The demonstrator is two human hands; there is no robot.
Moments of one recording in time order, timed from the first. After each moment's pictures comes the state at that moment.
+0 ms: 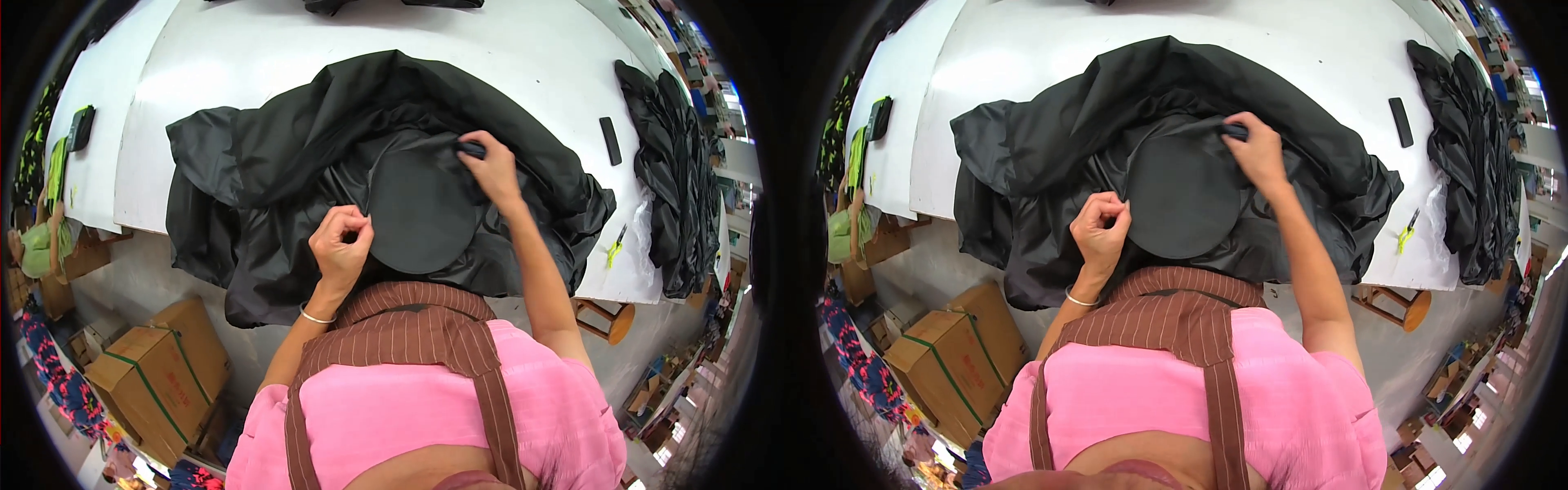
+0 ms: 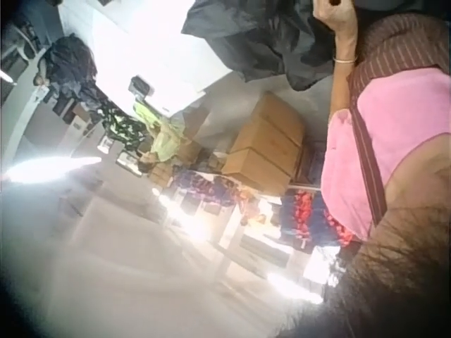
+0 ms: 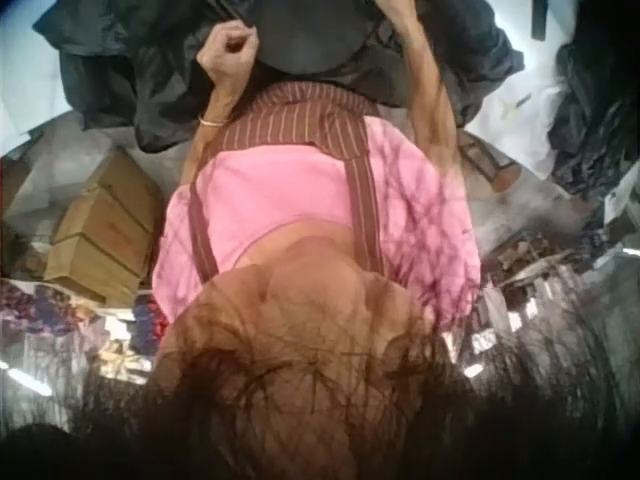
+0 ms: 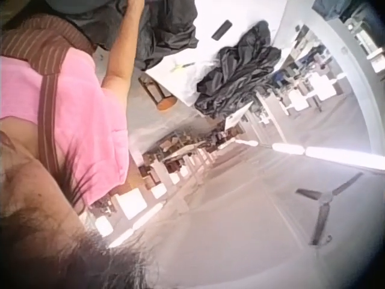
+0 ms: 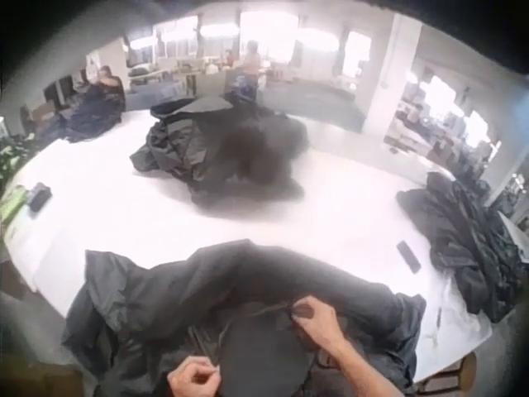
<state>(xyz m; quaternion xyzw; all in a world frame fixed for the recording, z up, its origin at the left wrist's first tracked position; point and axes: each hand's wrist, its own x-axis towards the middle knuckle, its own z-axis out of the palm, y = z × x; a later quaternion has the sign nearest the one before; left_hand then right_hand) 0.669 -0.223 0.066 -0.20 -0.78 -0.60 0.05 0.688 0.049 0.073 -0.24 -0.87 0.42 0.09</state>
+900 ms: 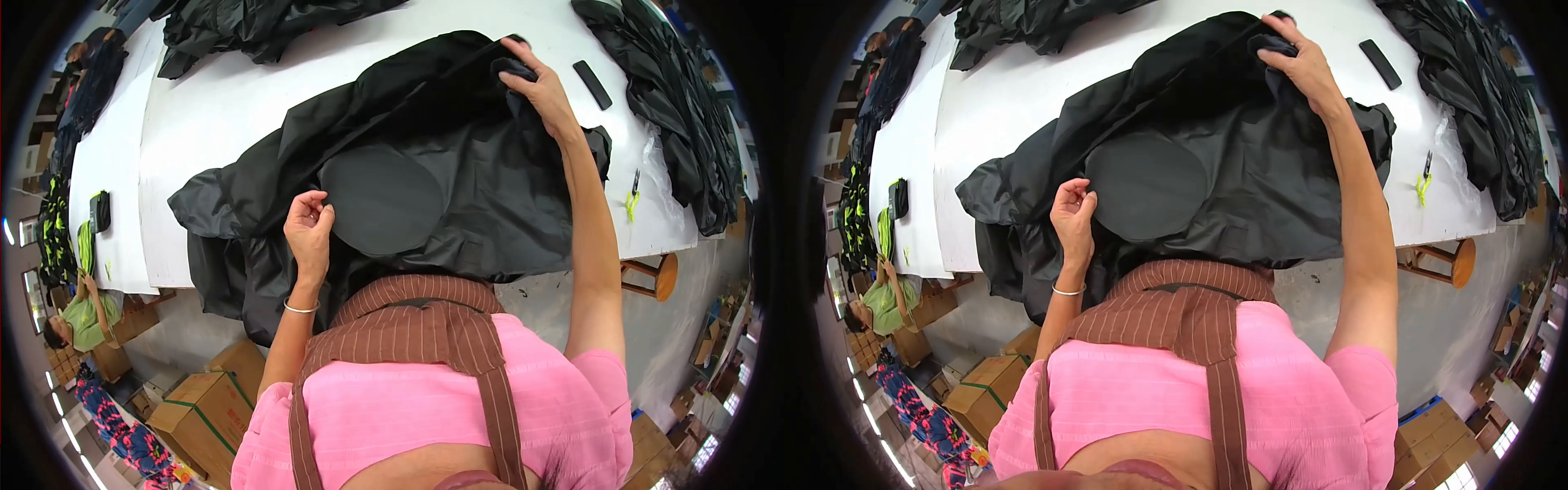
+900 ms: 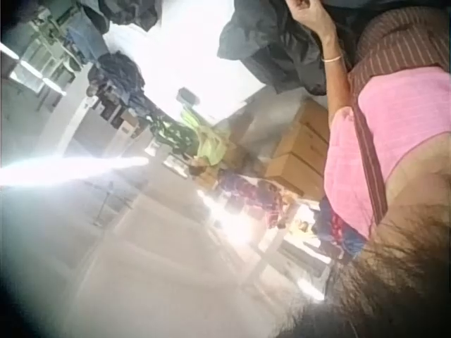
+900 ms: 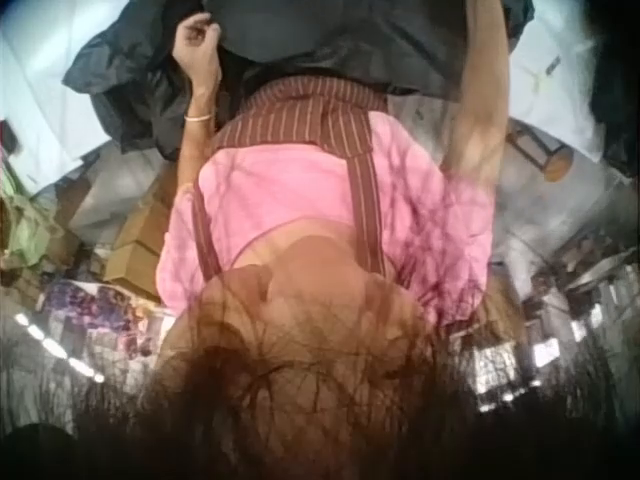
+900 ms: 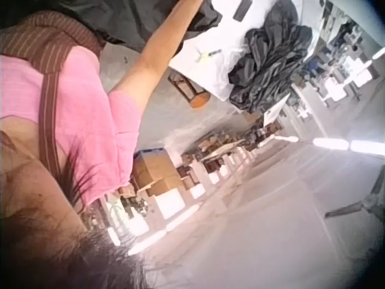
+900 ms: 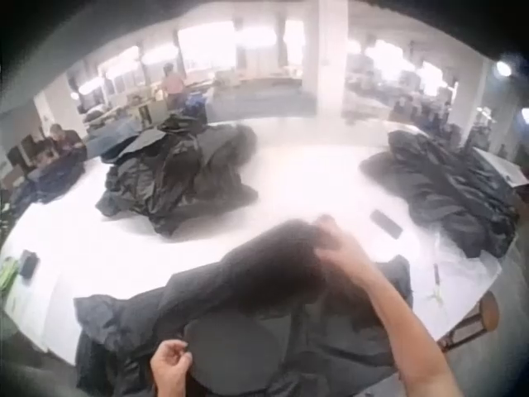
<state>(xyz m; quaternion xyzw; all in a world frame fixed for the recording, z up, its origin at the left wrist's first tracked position) 0.619 -0.201 0.080 -0.13 -0.68 -0.70 -0.15 0.709 0.187 0.135 -0.20 -0.78 0.55 0.23</state>
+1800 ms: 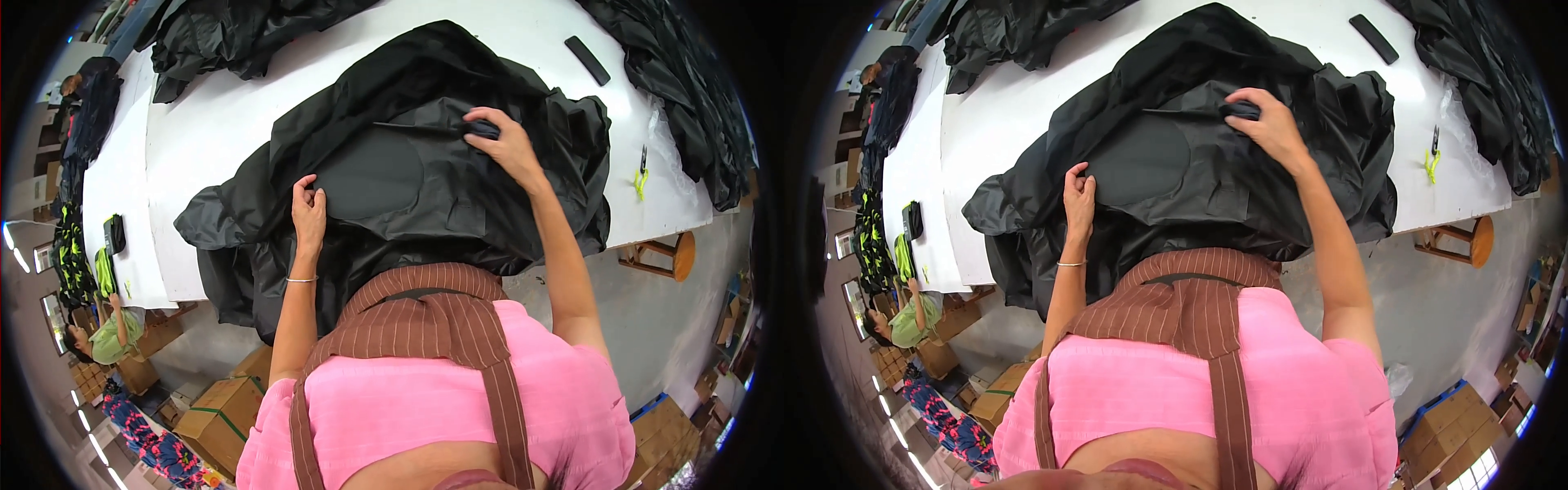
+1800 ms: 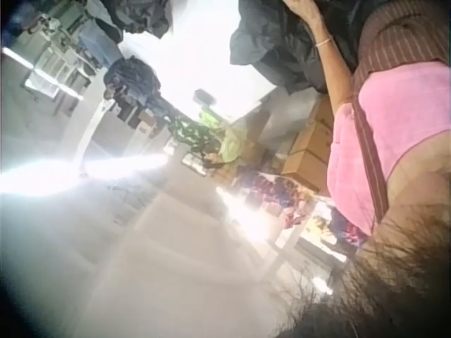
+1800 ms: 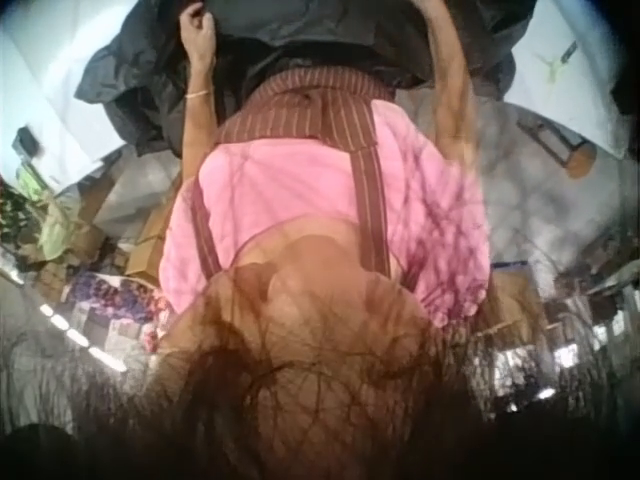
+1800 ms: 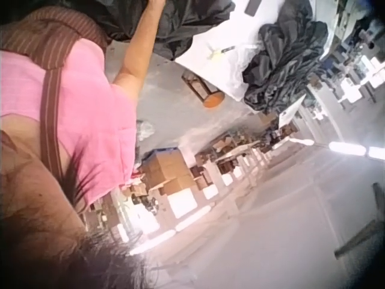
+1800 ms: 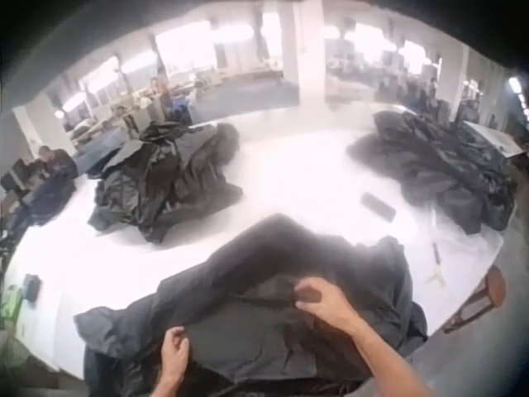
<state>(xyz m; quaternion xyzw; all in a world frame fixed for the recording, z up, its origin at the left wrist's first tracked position) 0.573 -0.187 0.027 -0.15 -0.83 -0.51 -0.15 0.758 0.126 0.070 -0.22 -0.82 0.49 0.19</state>
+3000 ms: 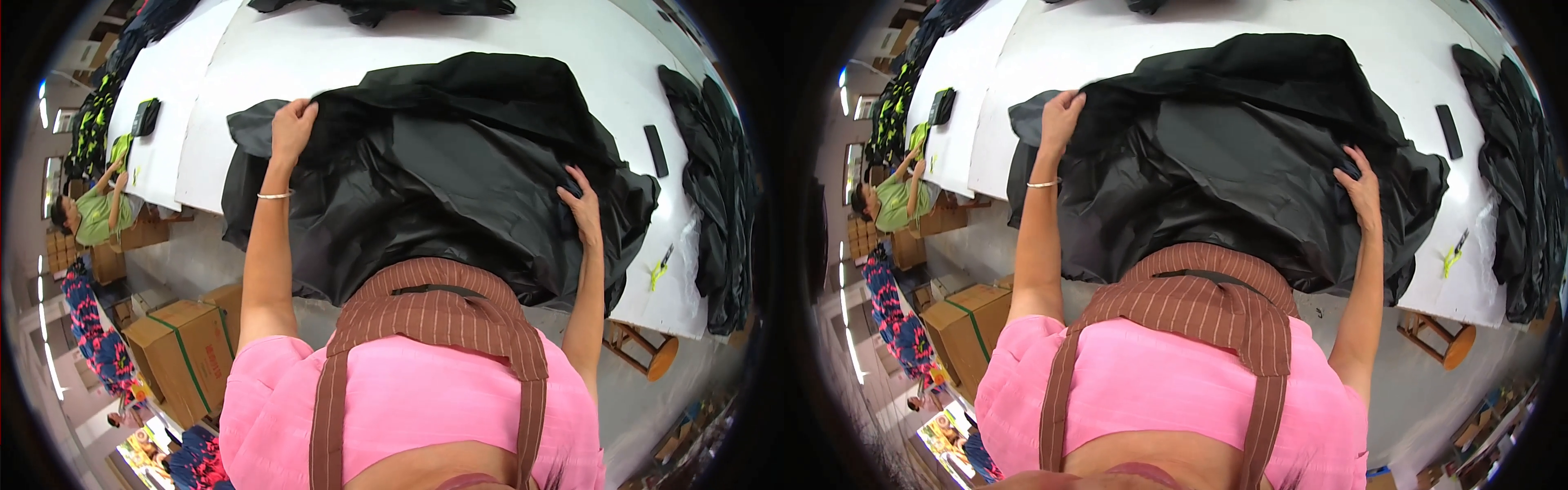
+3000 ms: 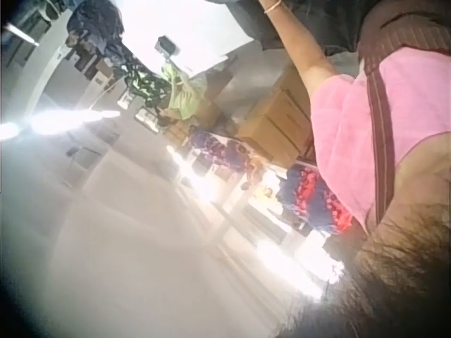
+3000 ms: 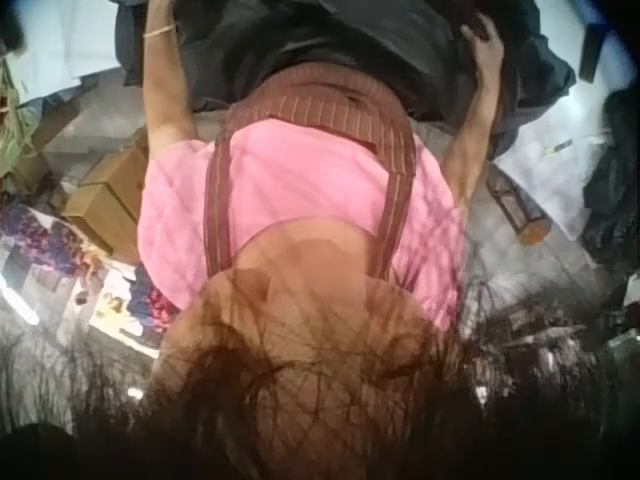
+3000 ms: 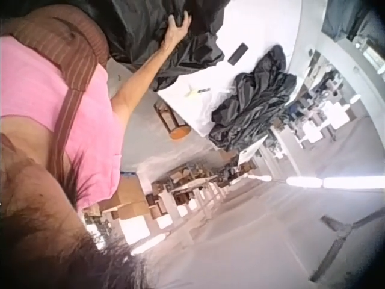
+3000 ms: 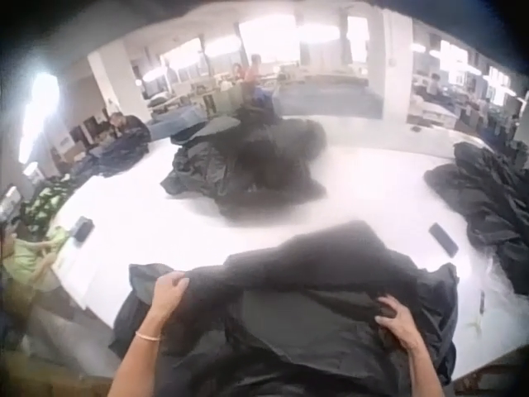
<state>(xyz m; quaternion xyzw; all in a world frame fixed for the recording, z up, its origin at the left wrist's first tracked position) 0.459 -0.258 0.088 -0.18 -0.89 -0.41 0.00 0.802 0.155 0.032 -0.31 -0.80 0.51 0.09</state>
